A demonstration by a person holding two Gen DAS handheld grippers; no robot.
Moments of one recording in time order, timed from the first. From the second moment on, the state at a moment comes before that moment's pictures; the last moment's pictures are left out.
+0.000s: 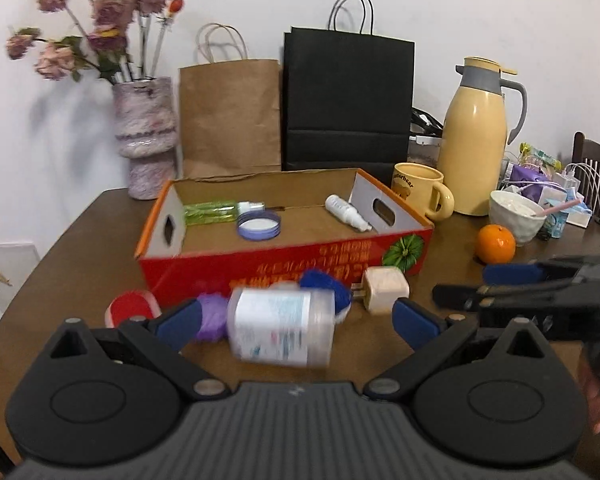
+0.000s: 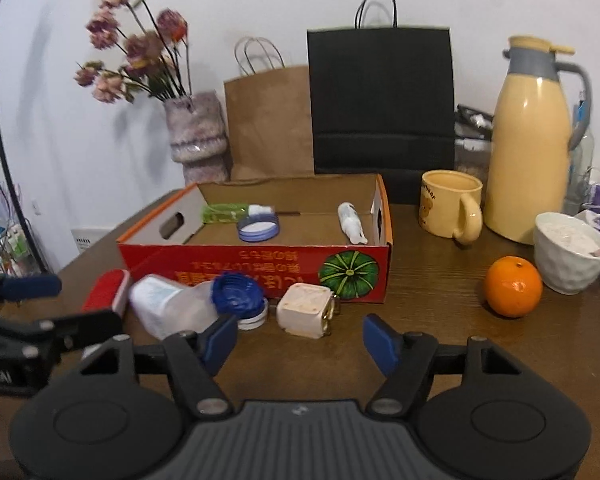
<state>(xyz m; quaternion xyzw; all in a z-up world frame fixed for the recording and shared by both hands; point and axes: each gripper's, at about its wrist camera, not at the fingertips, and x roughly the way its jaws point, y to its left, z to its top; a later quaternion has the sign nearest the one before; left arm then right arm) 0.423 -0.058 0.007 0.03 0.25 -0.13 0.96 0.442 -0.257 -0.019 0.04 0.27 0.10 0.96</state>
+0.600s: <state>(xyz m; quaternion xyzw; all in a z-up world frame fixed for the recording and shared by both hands) 0.565 -0.107 -0.033 0.06 0.40 -0.18 0.90 0.530 -0.245 -0.062 0.03 0.29 0.11 0.95</state>
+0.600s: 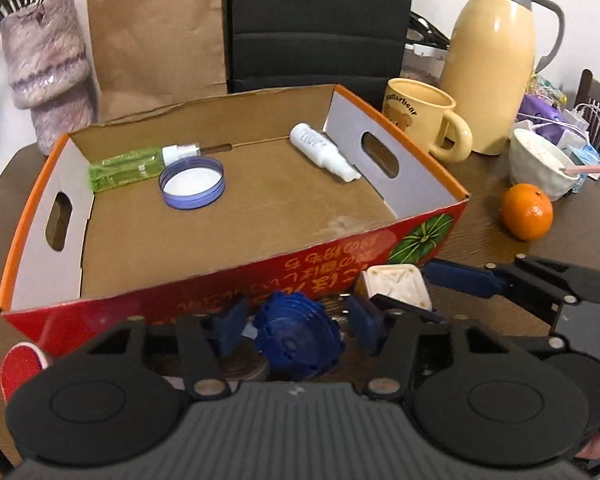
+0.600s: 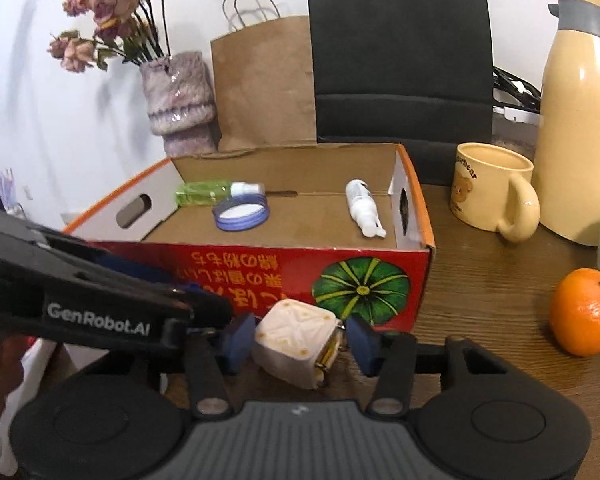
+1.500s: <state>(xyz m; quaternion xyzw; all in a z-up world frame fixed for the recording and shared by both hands) 0.537 -0.146 -0.049 0.23 0.35 -0.16 0.90 0.510 -0.285 -0.067 0.05 0.28 0.11 0.95</state>
